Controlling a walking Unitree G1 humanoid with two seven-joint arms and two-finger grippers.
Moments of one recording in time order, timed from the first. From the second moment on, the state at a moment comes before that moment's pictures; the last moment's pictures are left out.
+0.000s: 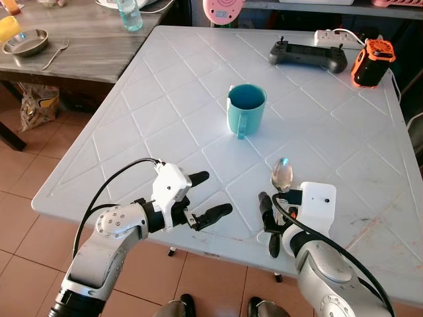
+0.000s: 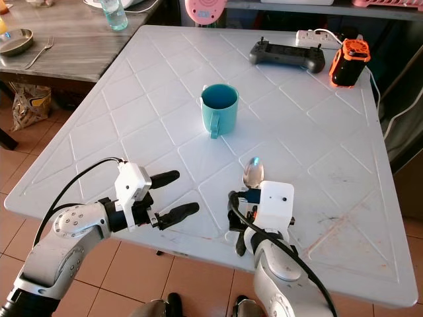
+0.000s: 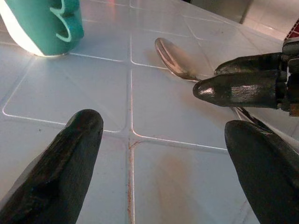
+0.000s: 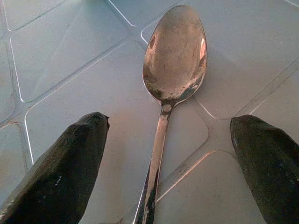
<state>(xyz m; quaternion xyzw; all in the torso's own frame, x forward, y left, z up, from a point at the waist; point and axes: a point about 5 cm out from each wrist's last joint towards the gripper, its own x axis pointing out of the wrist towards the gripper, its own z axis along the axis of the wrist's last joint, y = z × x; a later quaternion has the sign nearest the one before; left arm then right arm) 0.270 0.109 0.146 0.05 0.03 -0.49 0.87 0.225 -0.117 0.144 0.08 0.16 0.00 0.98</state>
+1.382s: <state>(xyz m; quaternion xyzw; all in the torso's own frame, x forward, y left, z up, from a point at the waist) 0.270 0.107 0.142 0.05 0.04 -0.50 0.86 0.210 -0.117 0.147 0.10 0.21 0.03 0.97</state>
